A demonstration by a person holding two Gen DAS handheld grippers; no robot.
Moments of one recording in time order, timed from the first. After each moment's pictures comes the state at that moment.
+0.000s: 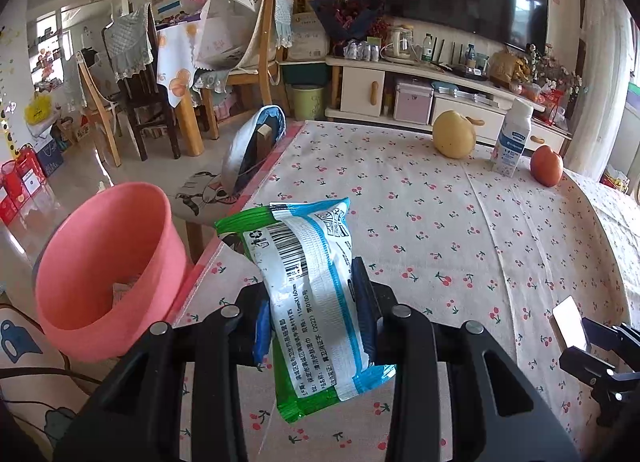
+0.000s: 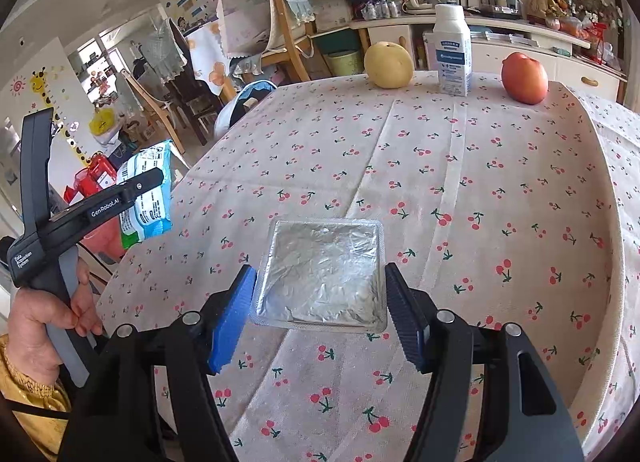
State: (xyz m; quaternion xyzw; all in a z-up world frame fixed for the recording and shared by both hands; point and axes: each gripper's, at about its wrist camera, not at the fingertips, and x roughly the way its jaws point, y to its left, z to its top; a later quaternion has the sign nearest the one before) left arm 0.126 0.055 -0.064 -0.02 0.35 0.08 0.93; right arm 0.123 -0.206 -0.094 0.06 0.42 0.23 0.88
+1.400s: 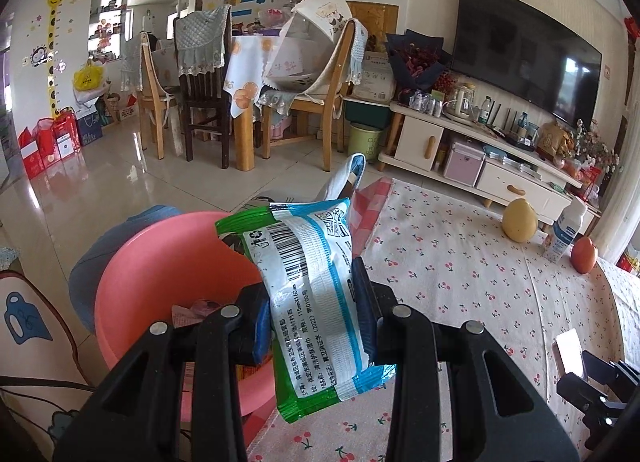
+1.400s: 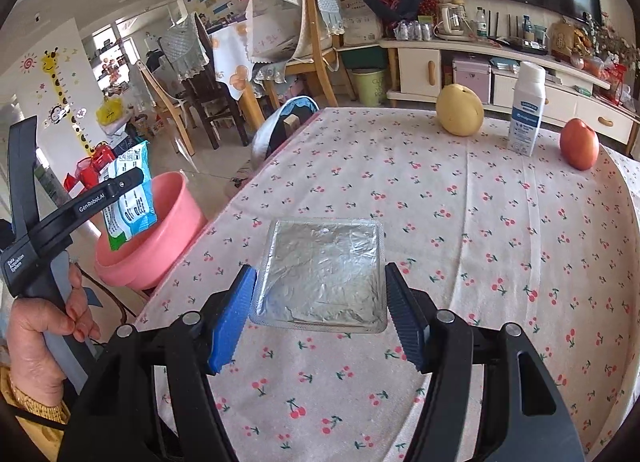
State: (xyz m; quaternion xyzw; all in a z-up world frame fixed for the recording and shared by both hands) left arm 0.121 0.170 -0.032 -0.10 0.29 0.16 0.94; right arm 0.145 -0.094 -0.054 0.03 0.39 0.25 0.89
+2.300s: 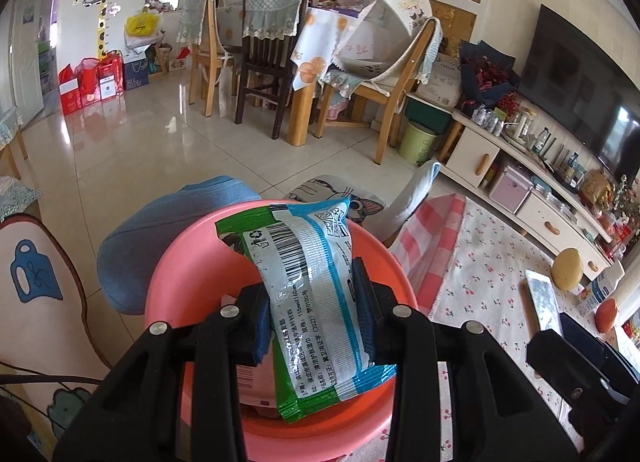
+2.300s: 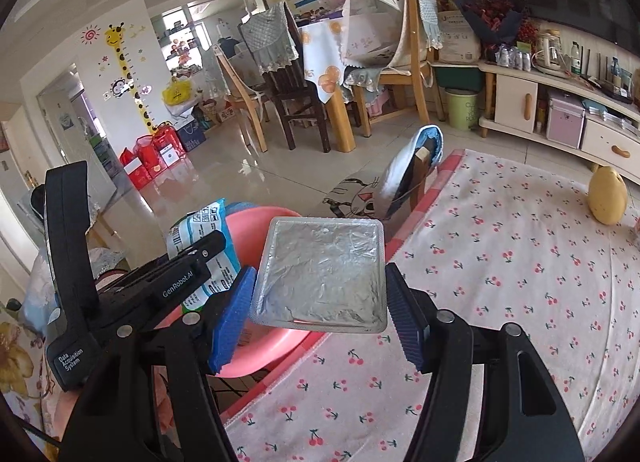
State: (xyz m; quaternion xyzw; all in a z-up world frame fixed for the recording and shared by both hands) left arm 0.122 0.268 -0.048 -0.19 0.31 0.24 0.90; right arm 0.191 0.088 -0.023 0.00 0.37 0.37 0.85
